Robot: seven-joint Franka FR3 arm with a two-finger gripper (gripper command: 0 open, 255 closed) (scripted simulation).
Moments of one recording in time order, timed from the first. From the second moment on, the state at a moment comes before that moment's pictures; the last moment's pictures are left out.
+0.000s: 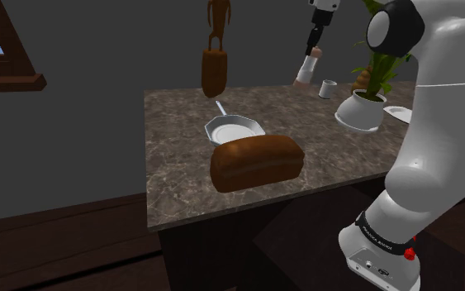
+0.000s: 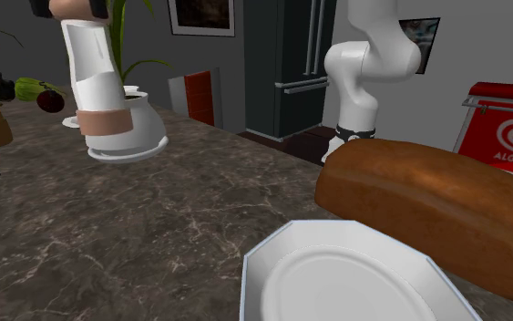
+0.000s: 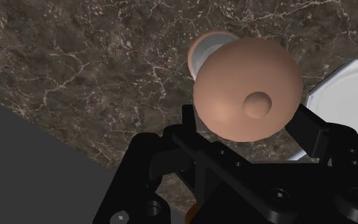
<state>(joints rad) -0.31 0.44 -0.45 -1.14 0.22 1.59 -1.01</state>
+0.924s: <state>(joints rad) -0.21 0.33 -0.44 -1.18 0.17 1.52 -0.91</state>
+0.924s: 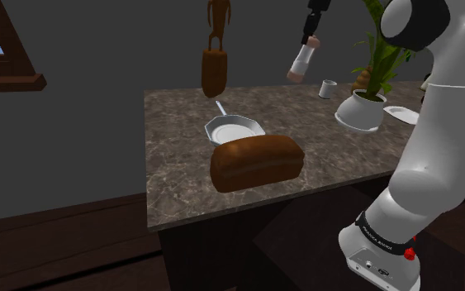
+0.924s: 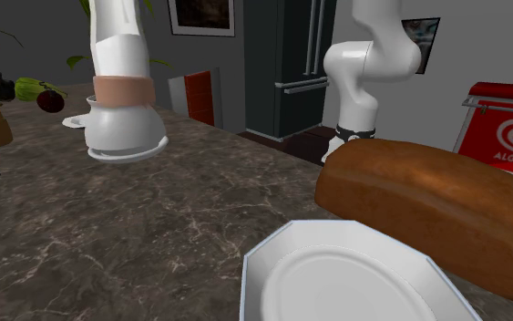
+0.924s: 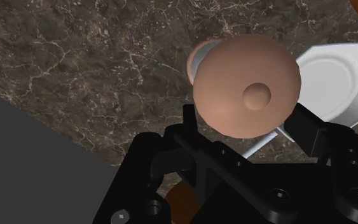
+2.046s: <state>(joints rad) 0.08 -0.02 -0.27 -1.57 0.00 1.60 -0.49</state>
